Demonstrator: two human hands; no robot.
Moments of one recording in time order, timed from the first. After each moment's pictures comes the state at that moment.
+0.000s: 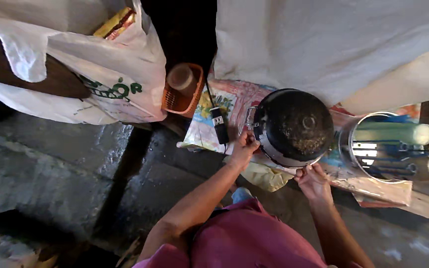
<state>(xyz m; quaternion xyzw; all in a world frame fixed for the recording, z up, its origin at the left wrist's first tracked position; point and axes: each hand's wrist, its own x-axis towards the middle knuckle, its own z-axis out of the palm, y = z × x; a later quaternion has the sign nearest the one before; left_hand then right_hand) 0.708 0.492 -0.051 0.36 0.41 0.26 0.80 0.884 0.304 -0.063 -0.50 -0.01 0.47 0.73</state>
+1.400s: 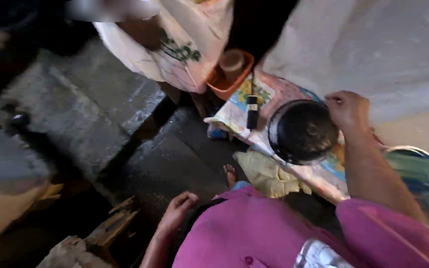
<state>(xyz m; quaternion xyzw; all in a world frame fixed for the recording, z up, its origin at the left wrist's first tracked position) 0.418 0.288 -0.010 0.34 0.64 0.21 0.66 0.901 0.512 0.061 -0.75 -0.63 0.15 0.12</state>
